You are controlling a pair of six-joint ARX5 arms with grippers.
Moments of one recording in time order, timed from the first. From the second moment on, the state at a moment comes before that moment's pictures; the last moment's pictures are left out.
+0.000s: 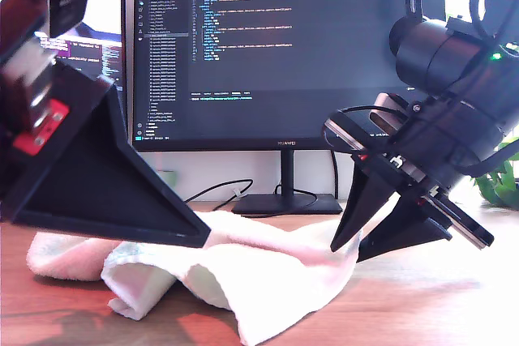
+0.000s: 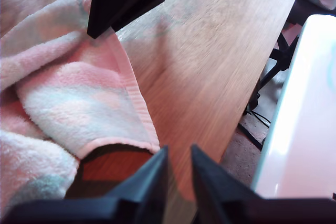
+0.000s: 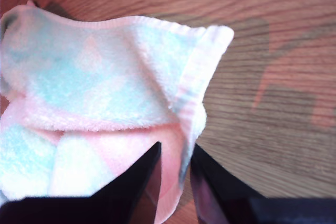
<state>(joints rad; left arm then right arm) -1.05 1.05 0.25 0.26 0.10 -0.15 0.41 1.62 0.74 -0.12 -0.51 0.50</state>
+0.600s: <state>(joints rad) -1.02 1.18 0.25 0.33 0.07 -0.57 0.42 1.62 0.74 -0.10 -0.51 0.50</state>
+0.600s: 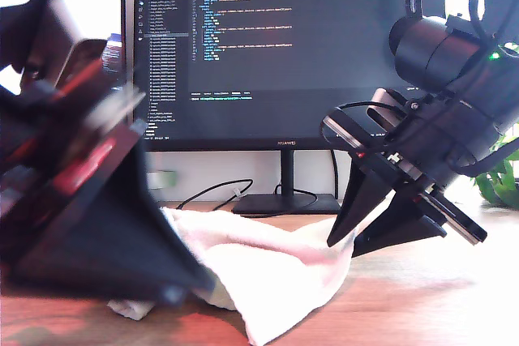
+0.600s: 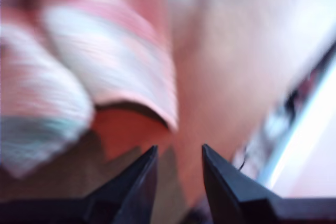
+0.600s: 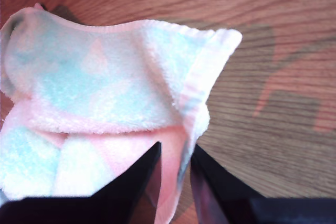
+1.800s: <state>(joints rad) -1.02 1.53 0.34 0.63 0.04 -1.14 0.42 1.62 0.74 -0.09 -0.51 0.50</state>
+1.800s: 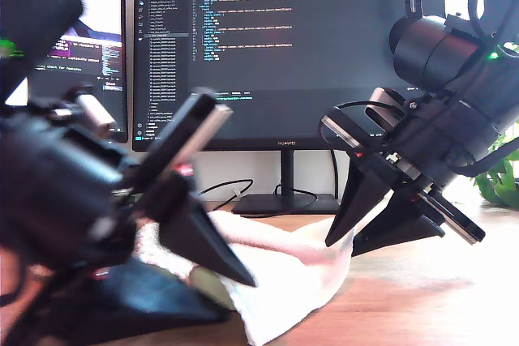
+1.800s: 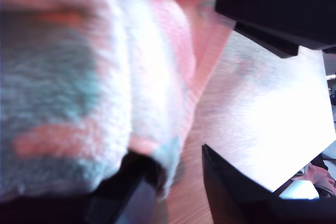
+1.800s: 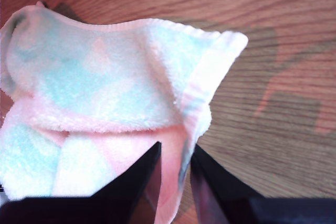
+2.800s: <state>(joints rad) -0.91 1.36 0.35 0.70 0.23 -1.04 0.42 1.60 0.79 -0.09 -0.54 0.47</state>
